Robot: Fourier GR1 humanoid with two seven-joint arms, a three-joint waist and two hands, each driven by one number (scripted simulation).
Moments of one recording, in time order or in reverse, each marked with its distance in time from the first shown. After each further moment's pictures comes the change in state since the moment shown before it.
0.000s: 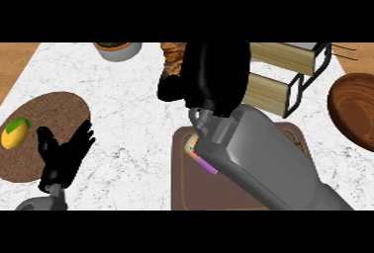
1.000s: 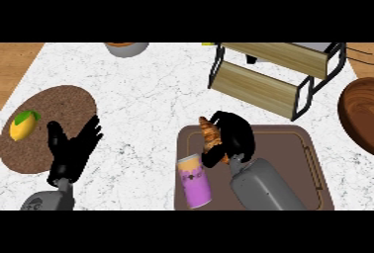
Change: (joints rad) left arm -0.036 -0.013 -0.035 0.006 -0.007 0.007 0.008; right arm 0.602 -0.004 0.037 0.201 -0.255 -0.004 -0.381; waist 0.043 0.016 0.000
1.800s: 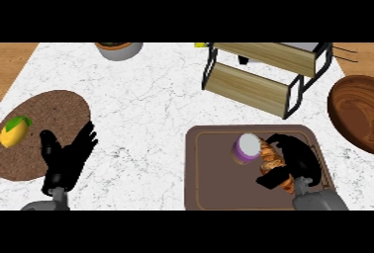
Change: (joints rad) left arm 0.062 0.011 -0.006 -0.038 0.014 0.023 -0.018; right arm 0.318 -0.187 -0.249 -0.140 0.046 0.209 -0.231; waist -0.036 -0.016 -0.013
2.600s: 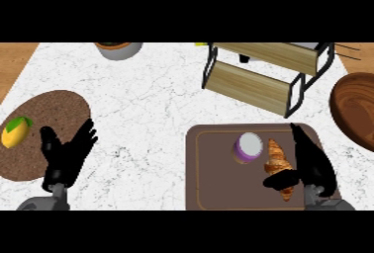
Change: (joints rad) left arm -0.028 0.040 -0.037 0.029 0.049 0.035 -0.010; right arm 0.065 -0.014 0.003 -0.196 -0.033 -0.049 0.226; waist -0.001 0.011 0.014
